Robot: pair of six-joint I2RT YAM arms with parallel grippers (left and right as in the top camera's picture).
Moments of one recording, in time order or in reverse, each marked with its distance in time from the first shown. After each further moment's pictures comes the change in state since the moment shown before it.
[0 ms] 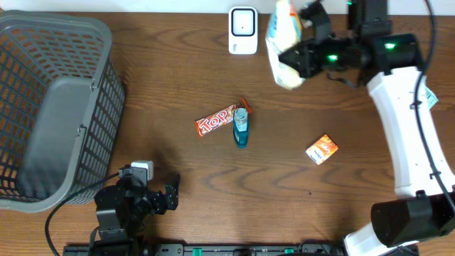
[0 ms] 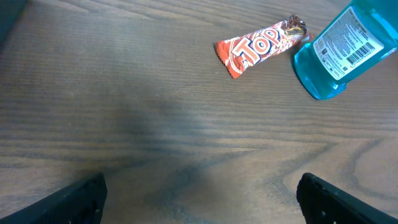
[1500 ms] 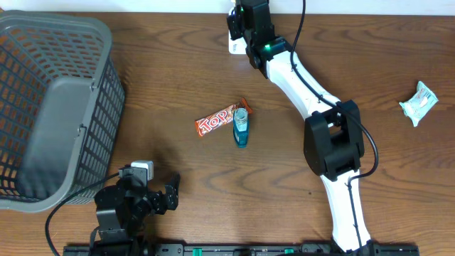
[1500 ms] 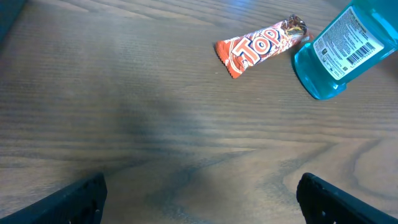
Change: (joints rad) left arm 0.000 0.000 0.000 0.000 0.000 0.000; right arm 0.244 0.644 0.225 0.879 0.794 0.076
